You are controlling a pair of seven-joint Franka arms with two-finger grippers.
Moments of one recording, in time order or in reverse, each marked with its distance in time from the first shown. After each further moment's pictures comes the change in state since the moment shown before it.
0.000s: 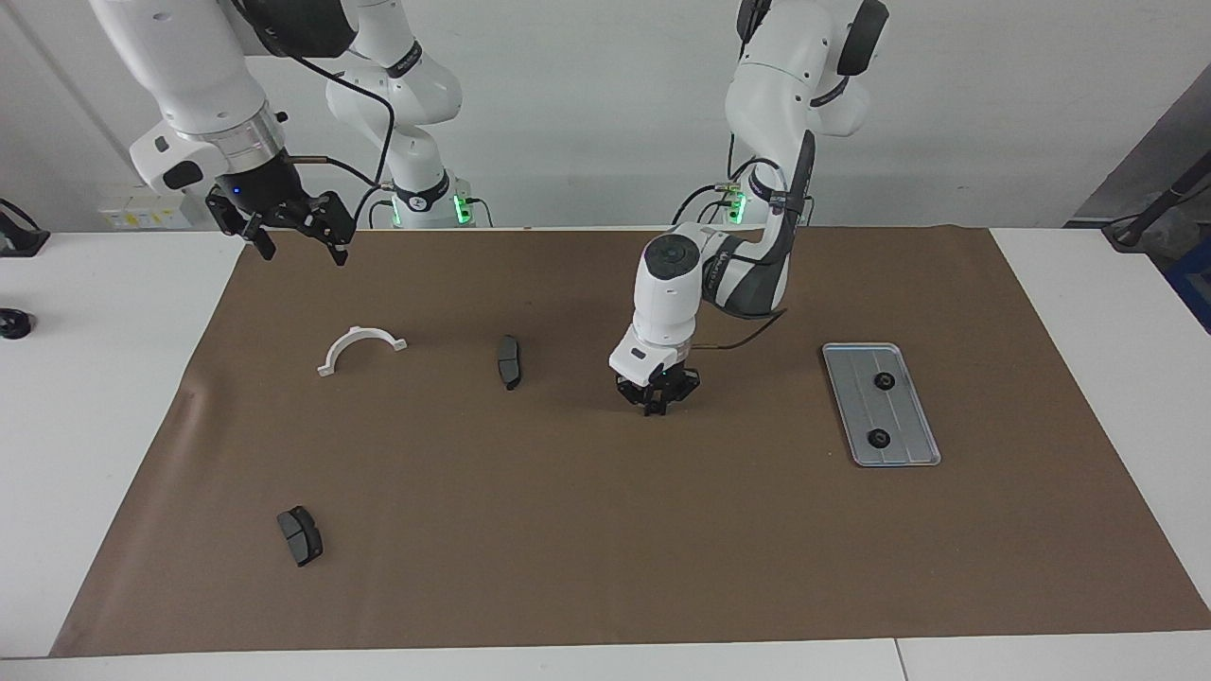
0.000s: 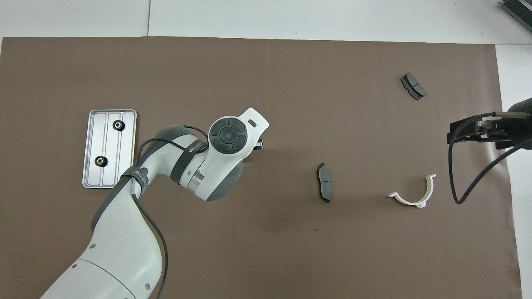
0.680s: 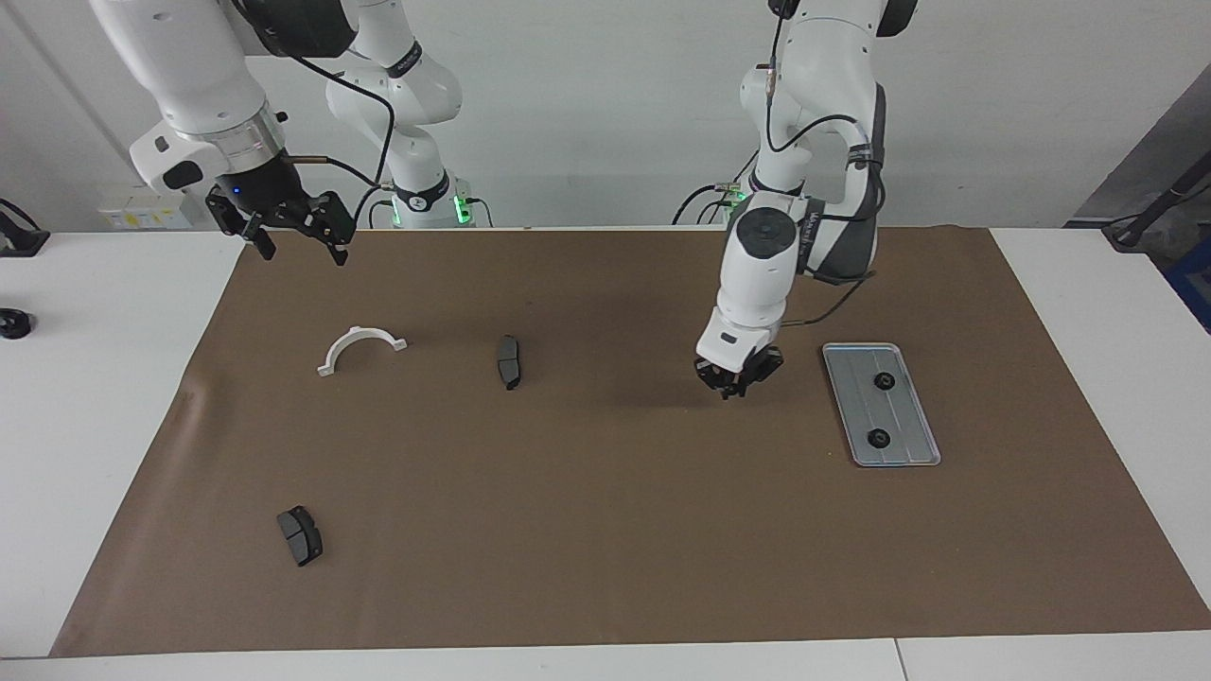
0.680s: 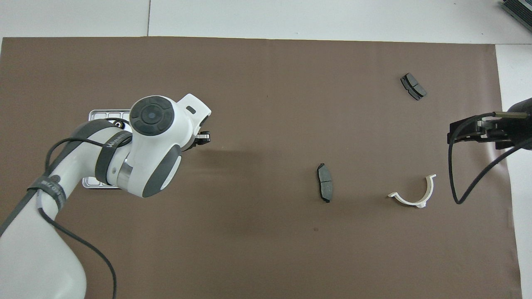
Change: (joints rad) left arm 0.216 -0.227 0.030 -0.160 0.000 -0.103 0.219; right arm 0.000 0.000 0.000 0.000 0.000 0.000 0.000
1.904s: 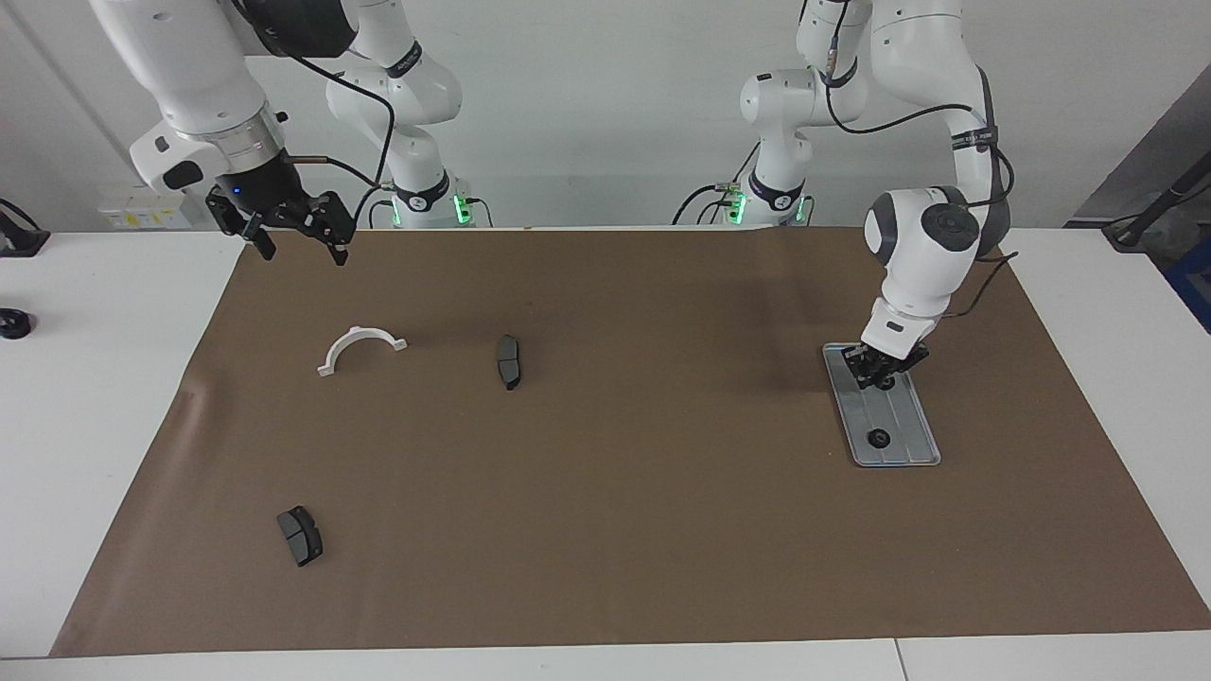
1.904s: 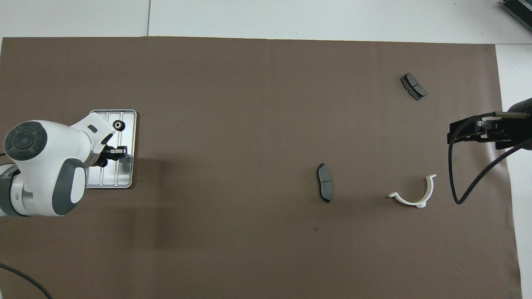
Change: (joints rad) left arm 0.332 -0.109 -0.006 -0.273 -0.021 0.220 0.343; right arm 0.000 0.000 0.000 0.000 0.000 0.000 0.000
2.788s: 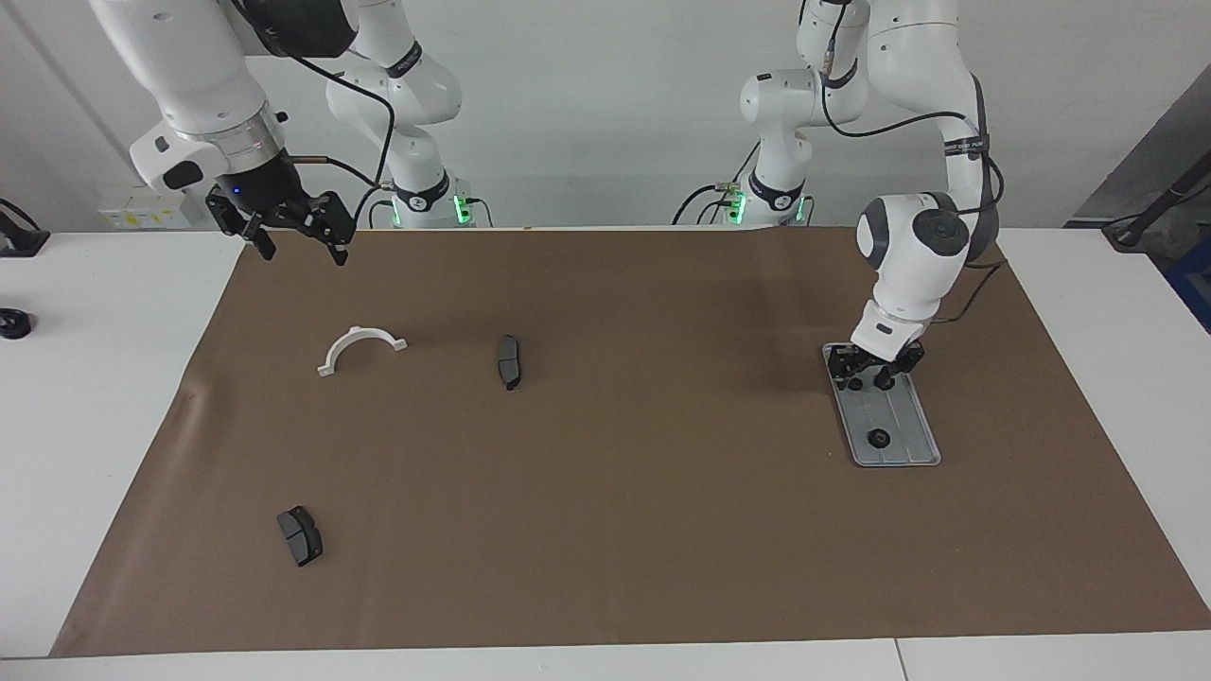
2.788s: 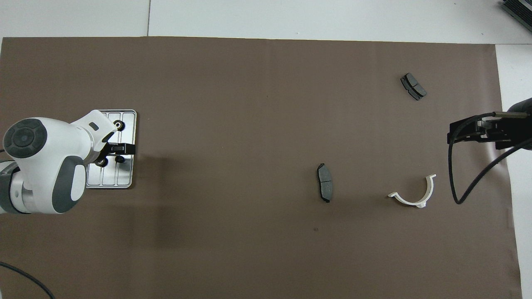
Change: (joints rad) left arm -0.001 -0.009 -0.008 0.030 -0.002 -0.013 0.038; right arm 0.000 0.000 0.000 0.000 0.000 0.000 0.000
